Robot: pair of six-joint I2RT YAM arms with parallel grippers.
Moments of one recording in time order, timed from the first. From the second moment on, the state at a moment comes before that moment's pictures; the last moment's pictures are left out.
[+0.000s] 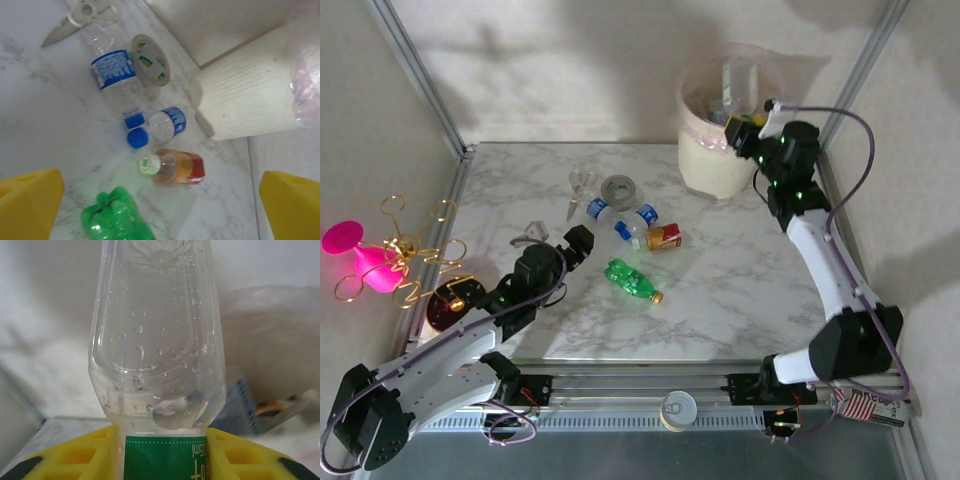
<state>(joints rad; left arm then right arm) -0.59 0.89 0.49 0.02 -0.30 -1.09 0.17 1.45 1.39 0.01 -0.17 0.28</state>
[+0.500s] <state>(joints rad) -0.59 0.75 0.41 0.01 -0.32 -1.15 0.15 1.95 1.97 -0.30 -0.02 0.28</state>
